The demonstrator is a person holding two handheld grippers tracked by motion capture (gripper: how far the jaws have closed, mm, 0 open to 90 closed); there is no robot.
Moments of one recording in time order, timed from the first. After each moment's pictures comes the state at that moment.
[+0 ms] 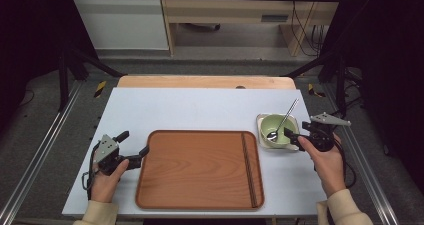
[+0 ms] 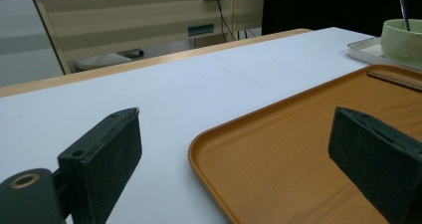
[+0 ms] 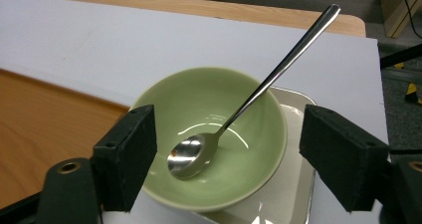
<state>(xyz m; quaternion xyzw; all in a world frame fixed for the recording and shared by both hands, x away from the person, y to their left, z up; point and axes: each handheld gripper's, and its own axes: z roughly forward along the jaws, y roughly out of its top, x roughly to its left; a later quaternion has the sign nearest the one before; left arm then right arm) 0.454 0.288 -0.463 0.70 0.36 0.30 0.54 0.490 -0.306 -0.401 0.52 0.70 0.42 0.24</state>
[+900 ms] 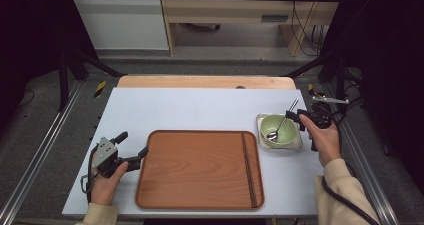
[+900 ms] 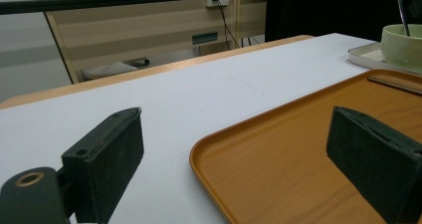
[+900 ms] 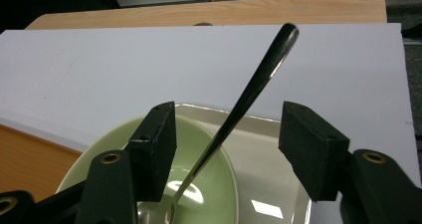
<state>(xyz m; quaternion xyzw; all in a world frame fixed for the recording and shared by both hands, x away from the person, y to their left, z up) 0.446 0.287 -0.462 0.69 0.36 0.32 0.55 0.568 -0.334 -0.416 0.56 0.68 0.44 0.17</state>
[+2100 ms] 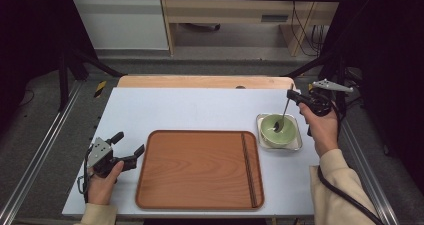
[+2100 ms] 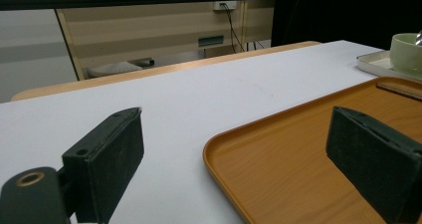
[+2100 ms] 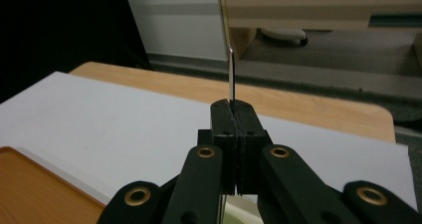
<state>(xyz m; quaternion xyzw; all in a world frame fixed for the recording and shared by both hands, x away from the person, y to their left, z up) 0.447 0.299 -0.463 0.67 0.37 0.32 0.55 0.562 -0.307 -0.352 0.47 0.67 0.52 0.25</state>
